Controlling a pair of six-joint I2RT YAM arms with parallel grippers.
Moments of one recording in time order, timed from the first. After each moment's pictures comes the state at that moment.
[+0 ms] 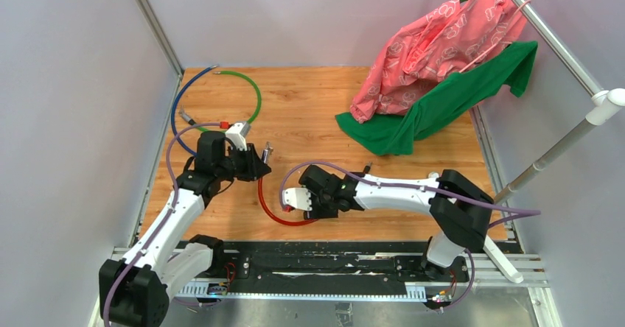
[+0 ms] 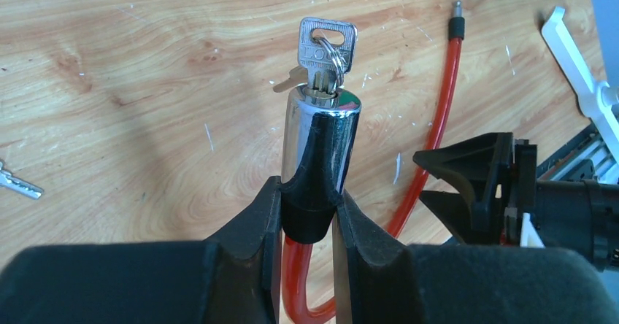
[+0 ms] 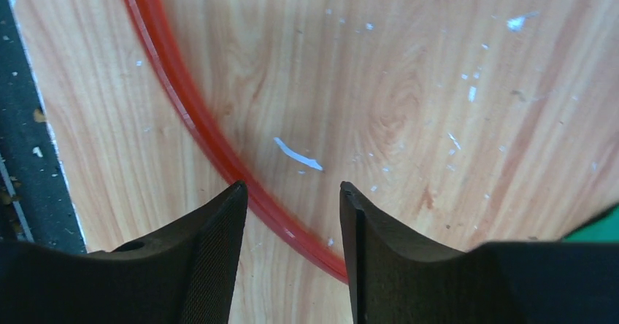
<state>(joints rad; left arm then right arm) -0.21 0.93 0.60 -0.31 0.47 -0.28 1.12 1.63 0.98 -0.43 0.00 -0.64</state>
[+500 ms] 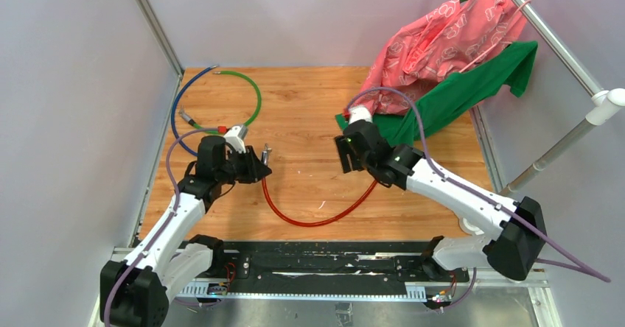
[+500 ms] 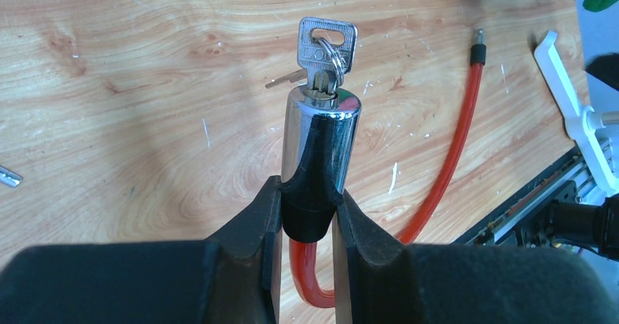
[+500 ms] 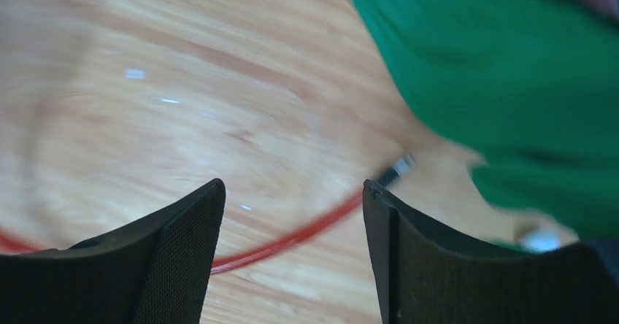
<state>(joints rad) -0.21 0.91 0.54 -0.24 0.44 -0.37 0.90 1.28 1.10 -0.50 0.37 0.16</state>
